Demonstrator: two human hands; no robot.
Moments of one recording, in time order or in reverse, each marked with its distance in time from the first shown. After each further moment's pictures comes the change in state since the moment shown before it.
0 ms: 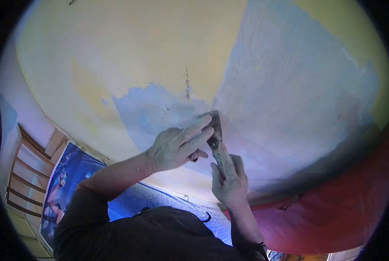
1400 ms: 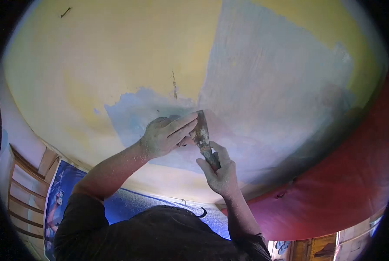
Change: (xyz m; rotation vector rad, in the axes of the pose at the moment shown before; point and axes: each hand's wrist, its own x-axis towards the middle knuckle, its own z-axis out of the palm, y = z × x) left_hand 0.007 -0.035 0.007 0.087 0.035 0.171; right_hand 0.001 0.007 0.009 0.344 -0.070 0.310
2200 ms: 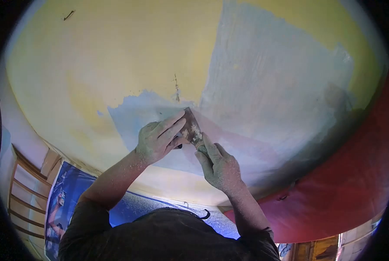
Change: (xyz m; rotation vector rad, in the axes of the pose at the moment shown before) left_hand -0.006 0.022 -0.016 0.087 0.087 -0.142; right_hand 0.012 -0.014 -0.020 -0.402 -0.092 -0.293
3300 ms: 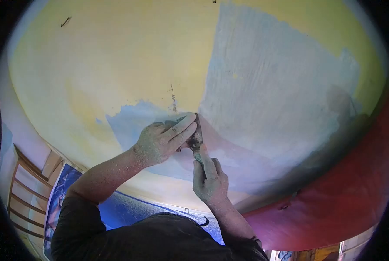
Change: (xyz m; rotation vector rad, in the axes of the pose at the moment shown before) left_hand 0.035 -0.007 -0.012 0.083 -0.239 0.161; right_hand -0.011 -0.019 0.043 0.060 0.323 -0.019
